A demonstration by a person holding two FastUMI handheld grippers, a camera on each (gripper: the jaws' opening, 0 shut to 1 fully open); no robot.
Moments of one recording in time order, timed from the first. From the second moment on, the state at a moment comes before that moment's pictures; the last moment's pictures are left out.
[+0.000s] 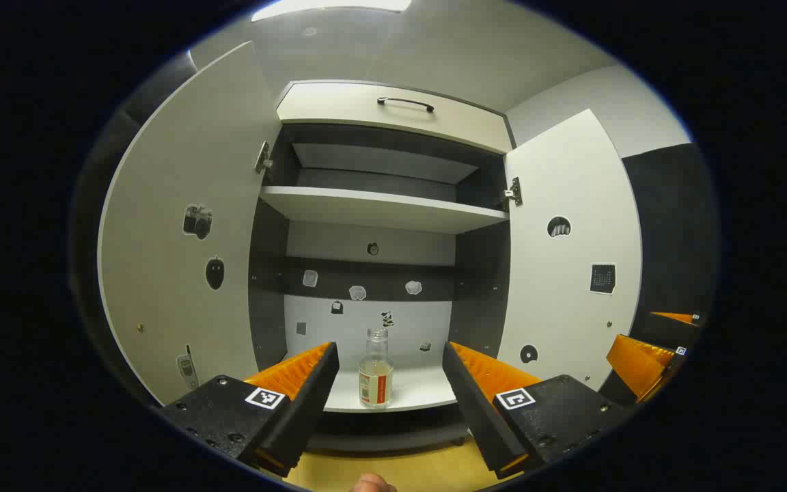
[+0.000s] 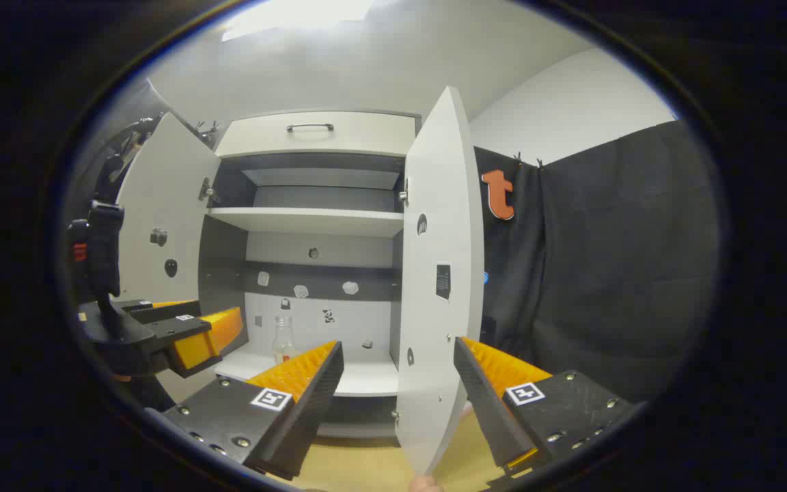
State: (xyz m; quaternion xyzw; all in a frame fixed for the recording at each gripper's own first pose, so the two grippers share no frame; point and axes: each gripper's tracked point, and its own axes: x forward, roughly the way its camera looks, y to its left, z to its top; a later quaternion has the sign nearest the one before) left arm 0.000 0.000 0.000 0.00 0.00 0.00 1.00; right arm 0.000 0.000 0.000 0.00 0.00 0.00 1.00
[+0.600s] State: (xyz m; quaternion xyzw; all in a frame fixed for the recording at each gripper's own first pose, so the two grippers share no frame) left arm -0.009 0.004 -0.001 0.00 0.00 0.01 1.00; right arm -0.010 0.003 0.002 0.00 0.00 0.00 1.00
